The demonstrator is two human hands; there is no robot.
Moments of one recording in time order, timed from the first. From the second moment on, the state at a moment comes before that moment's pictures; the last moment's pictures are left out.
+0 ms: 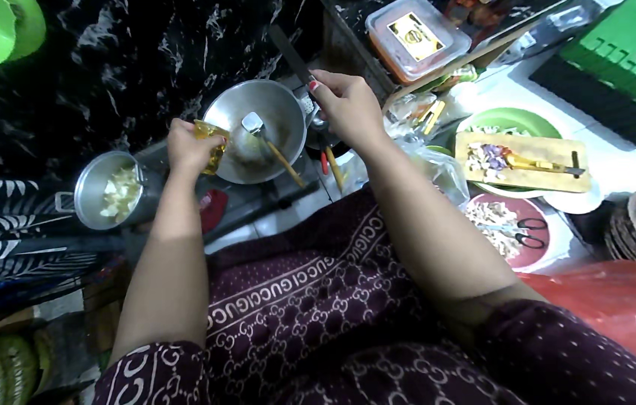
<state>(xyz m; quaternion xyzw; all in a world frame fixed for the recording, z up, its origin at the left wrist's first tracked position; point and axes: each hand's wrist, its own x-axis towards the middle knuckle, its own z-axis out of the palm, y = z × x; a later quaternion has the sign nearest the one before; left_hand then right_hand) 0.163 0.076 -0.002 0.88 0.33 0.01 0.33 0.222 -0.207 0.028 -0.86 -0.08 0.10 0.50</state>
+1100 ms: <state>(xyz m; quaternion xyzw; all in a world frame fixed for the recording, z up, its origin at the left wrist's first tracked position) 0.163 0.072 0.003 0.90 0.31 0.02 0.31 0.223 -0.205 0.028 -0.86 -0.08 0.12 0.49</state>
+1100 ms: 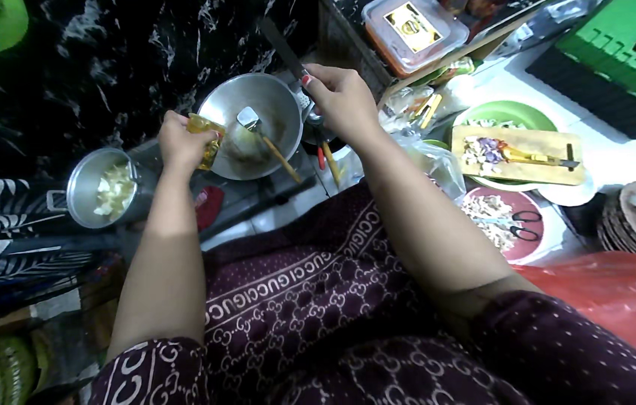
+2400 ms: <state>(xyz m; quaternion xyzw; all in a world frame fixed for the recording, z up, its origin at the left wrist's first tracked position) 0.134 0.052 0.017 0.59 0.12 0.16 0.78 0.188 -0.174 0.030 -0.78 -0.04 0.18 0.60</state>
